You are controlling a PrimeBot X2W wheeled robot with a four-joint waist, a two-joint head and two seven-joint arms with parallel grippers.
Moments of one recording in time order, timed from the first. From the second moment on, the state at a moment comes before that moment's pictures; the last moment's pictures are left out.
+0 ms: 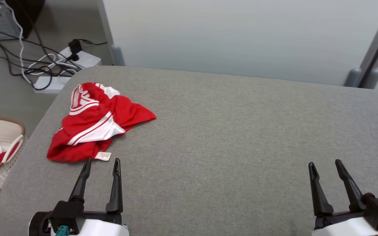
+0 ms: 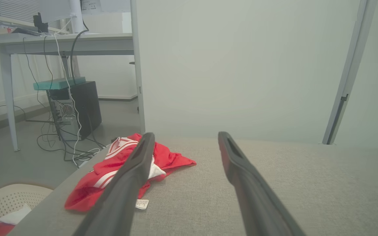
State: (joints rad) left arm 0.05 0.05 -0.11 0.04 -0.15 0.08 -0.25; right arm 0.06 -0.07 0.04 0.07 0.19 0.13 -0.25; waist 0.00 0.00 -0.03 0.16
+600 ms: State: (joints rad) left arm 0.05 0.05 -0.11 0.03 -0.16 0.08 -0.25; right arm 0.05 -0.07 0.07 0.05 0.20 0.13 -0.25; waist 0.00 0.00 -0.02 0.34
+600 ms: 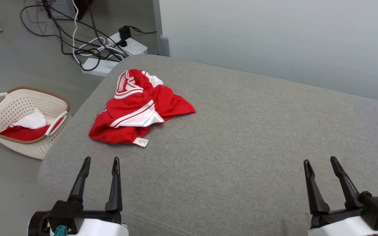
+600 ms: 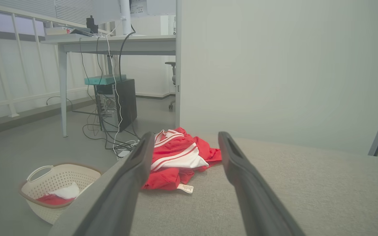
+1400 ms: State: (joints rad) left arm -0.01 0.05 -0.11 0.07 -0.19 0.11 -0.25; right arm 0.04 -0.14 0.11 0.05 0.21 0.13 -0.25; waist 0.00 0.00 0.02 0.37
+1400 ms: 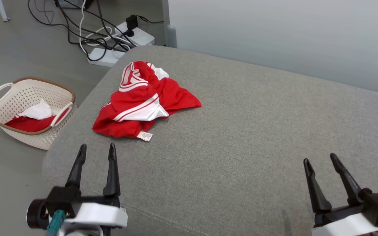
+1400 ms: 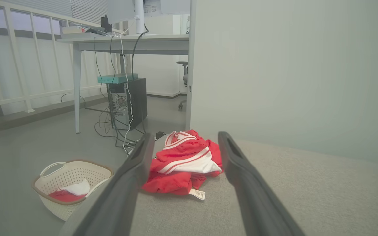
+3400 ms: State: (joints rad) left arm -0.99 0.19 0.05 1.26 -0.22 0.05 -0.25; right arm -0.28 -0.26 0.22 0.01 0.25 0.13 -0.25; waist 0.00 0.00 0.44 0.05
